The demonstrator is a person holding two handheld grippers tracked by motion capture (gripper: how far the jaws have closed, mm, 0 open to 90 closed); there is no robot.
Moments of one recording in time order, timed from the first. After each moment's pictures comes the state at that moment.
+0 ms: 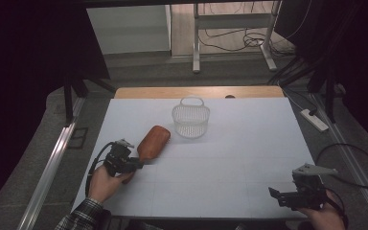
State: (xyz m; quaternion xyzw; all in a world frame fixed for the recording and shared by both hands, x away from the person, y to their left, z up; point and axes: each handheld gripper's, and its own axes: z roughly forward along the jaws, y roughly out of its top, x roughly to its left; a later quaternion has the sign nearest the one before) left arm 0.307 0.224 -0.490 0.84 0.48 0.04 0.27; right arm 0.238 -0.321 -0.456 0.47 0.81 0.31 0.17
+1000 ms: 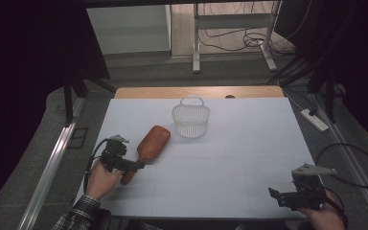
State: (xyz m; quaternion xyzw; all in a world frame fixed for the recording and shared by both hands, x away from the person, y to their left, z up) left arm 0.317 0.234 -0.489 0.82 0.48 0.05 0.30; right arm 0.238 -0.320 -0.456 0.47 0.81 0.30 0.17
